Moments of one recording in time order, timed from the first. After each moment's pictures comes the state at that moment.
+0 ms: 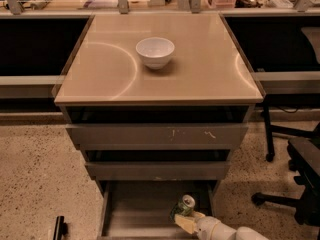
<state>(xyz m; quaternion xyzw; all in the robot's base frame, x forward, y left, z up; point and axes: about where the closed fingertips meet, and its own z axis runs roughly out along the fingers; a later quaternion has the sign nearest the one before) 0.435 -0.104 0.326 -0.10 0.85 0.36 0.38</state>
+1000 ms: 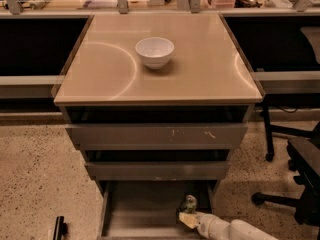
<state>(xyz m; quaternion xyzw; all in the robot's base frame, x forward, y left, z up) 0.468 -0.131 0.231 -0.05 0.89 0.32 0.33</state>
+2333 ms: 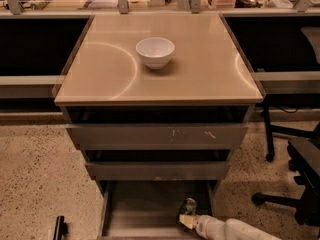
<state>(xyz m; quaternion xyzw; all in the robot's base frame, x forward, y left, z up) 0.472 -0.134 0.182 -0.01 0.91 0.30 0.28</state>
